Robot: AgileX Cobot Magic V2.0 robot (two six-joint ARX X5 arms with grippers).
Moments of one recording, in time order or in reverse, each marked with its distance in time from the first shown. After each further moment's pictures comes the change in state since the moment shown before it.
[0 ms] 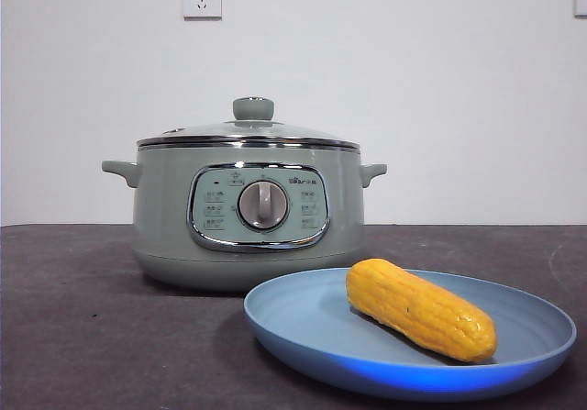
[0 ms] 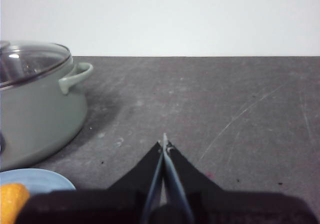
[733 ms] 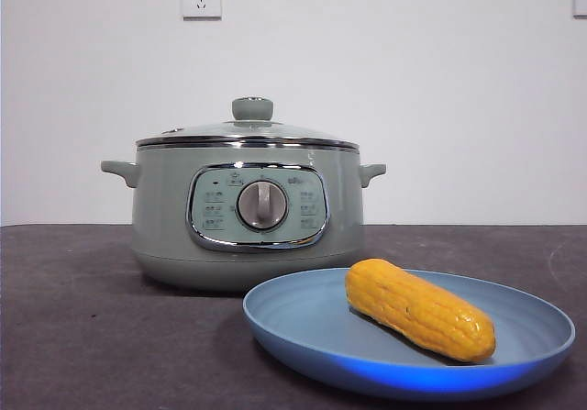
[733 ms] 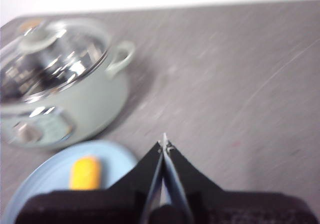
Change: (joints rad) left arm 0.000 0.000 0.000 0.000 0.000 0.006; right arm 0.098 0.311 0.557 -0.510 0.000 0.070
